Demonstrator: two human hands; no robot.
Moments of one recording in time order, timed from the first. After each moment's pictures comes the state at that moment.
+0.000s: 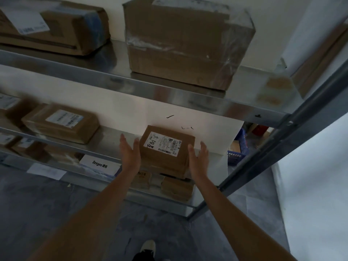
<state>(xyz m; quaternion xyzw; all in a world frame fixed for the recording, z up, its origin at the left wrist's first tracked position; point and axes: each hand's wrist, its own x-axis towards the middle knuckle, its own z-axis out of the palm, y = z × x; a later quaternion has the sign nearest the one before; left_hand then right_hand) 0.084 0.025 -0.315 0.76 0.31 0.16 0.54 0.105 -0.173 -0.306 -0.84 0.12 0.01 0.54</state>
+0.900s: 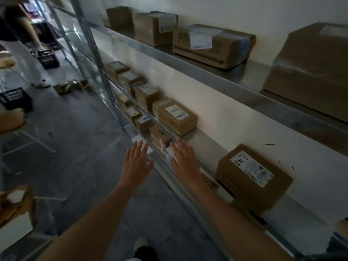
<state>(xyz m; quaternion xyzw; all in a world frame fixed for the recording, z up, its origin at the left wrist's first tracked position) -0.131 0.181 -0.306 0.92 0.35 0.13 0.08 0.024 0.061 -0.314 -0.80 -0.54 0.02 0.25</state>
